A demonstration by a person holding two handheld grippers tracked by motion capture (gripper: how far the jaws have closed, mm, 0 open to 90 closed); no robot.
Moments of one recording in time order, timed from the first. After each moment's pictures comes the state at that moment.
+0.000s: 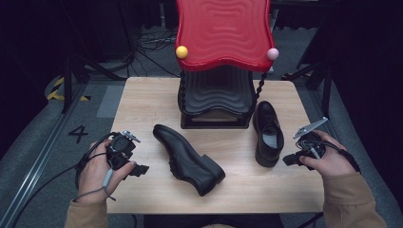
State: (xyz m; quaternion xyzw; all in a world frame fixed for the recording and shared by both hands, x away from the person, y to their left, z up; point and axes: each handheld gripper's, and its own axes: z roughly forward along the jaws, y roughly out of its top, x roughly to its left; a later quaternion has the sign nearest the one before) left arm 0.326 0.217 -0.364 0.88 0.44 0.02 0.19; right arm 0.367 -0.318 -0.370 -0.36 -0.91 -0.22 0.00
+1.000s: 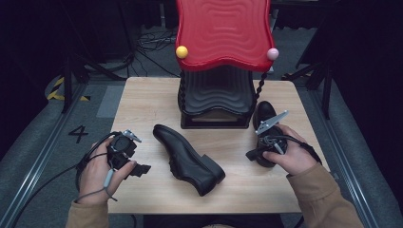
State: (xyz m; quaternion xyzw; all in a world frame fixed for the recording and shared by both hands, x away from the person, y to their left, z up) left arm 0.324 0.214 -0.361 0.88 0.43 0.03 0.21; right arm 0.375 -0.212 -0.357 -0.28 -0.92 -0.27 0.03
